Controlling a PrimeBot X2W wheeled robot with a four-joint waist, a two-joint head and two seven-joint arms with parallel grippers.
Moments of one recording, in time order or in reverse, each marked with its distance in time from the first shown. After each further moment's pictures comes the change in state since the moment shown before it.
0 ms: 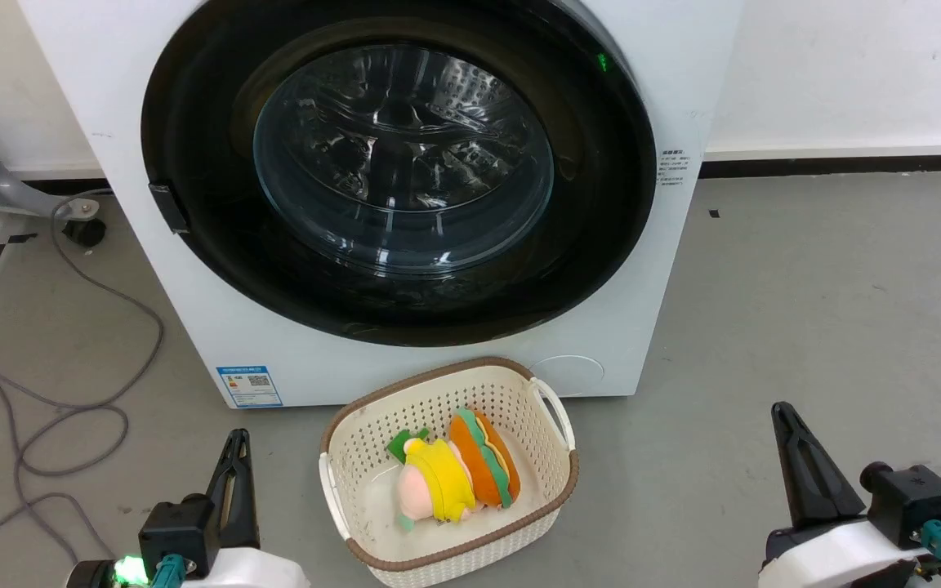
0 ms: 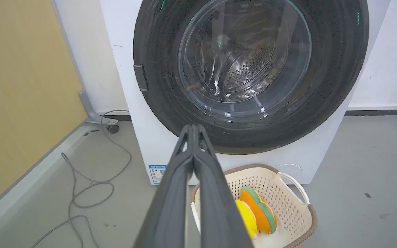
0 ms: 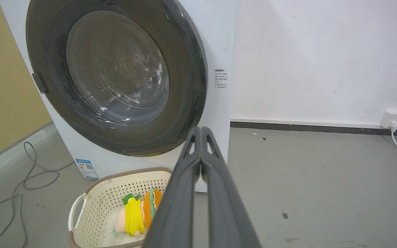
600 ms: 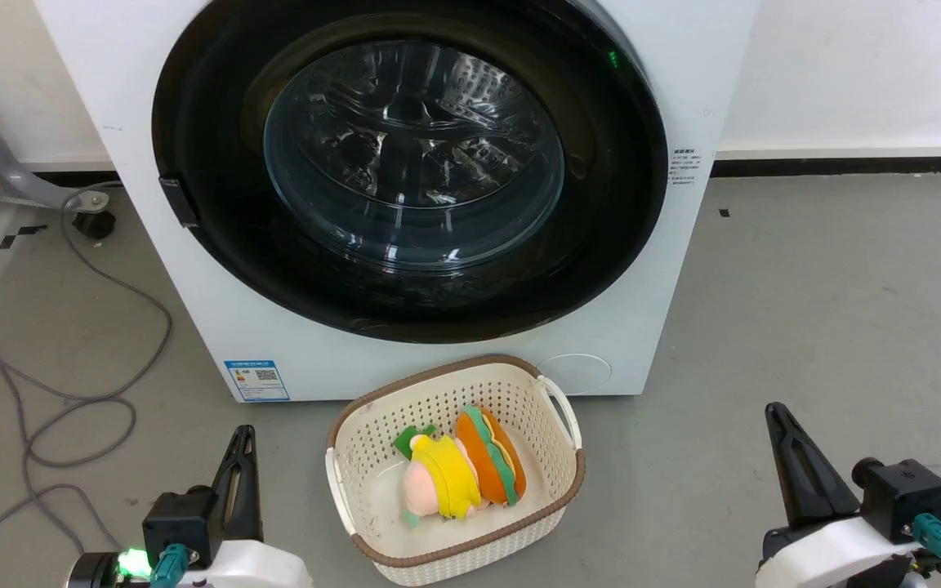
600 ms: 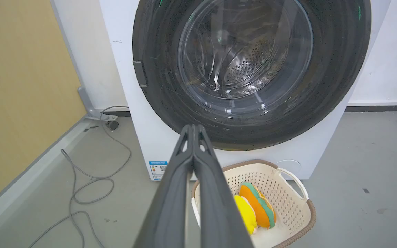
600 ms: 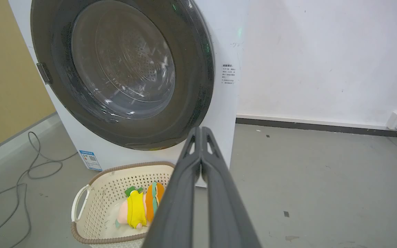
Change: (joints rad) left arm -0.009 0.000 -0.001 -0.008 0.002 -0.018 0.036; right arm 0.000 0.000 0.006 -0.016 -0.018 0.000 0.039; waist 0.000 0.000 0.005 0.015
